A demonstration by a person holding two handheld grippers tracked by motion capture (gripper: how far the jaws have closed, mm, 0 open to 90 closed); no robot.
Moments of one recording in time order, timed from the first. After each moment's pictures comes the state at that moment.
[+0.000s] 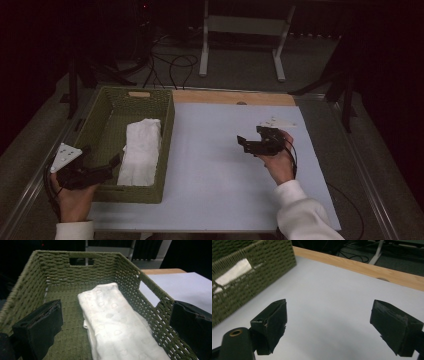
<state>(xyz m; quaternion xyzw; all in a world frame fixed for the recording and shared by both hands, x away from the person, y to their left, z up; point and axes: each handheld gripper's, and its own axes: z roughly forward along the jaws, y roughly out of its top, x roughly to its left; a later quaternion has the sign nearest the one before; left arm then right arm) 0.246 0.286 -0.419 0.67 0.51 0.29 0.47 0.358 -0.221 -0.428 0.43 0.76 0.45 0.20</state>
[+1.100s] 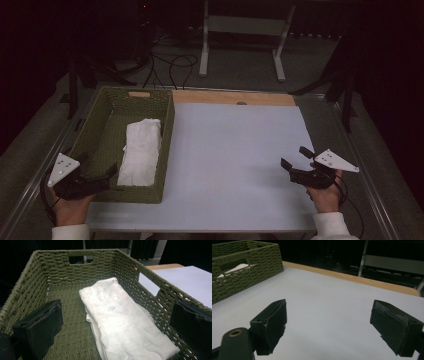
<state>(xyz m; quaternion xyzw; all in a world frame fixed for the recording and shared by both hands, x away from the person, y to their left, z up) 0.230 0.297 -0.435 0.67 0.49 0.30 0.47 0.274 -0.335 -0.451 0.40 0.71 0.51 0.27</state>
